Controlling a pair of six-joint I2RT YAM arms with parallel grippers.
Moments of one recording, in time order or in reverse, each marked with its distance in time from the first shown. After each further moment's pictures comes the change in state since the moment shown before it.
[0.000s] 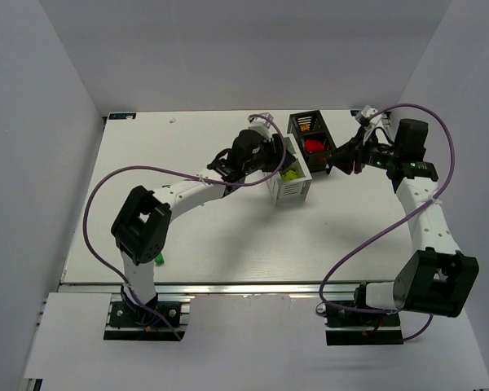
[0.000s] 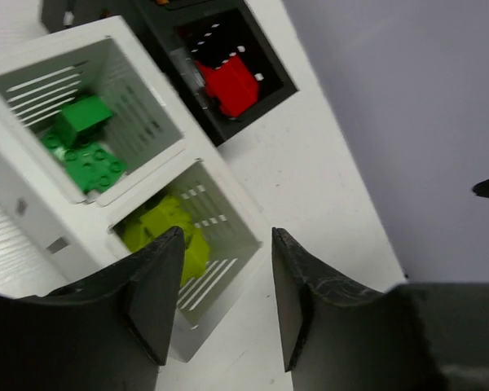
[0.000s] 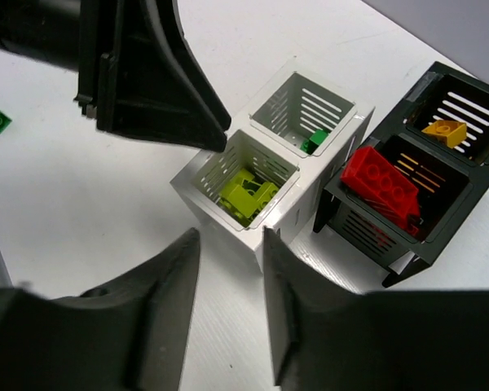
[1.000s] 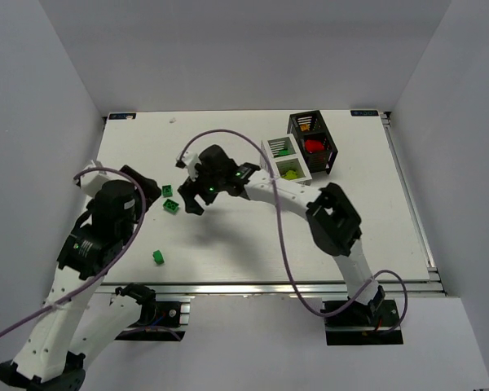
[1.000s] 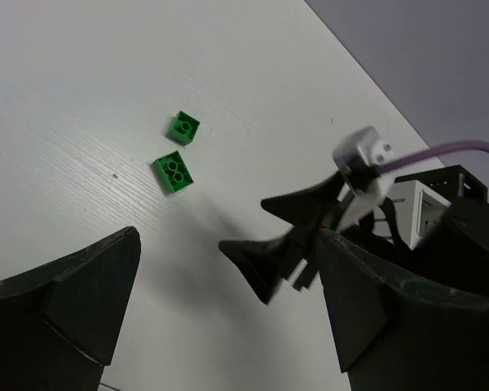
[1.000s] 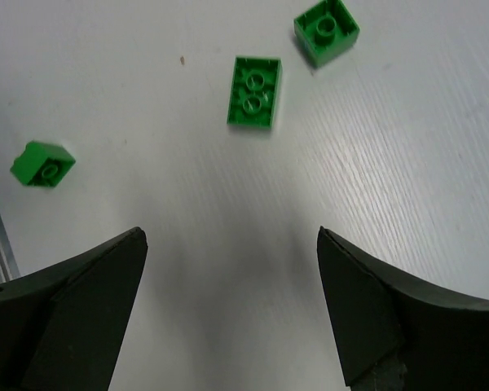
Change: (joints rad) left arm 0.316 -1.152 -0.351 -1.042 -0.645 -0.282; right arm 1.037 0.790 0.581 0.040 0.711 0.289
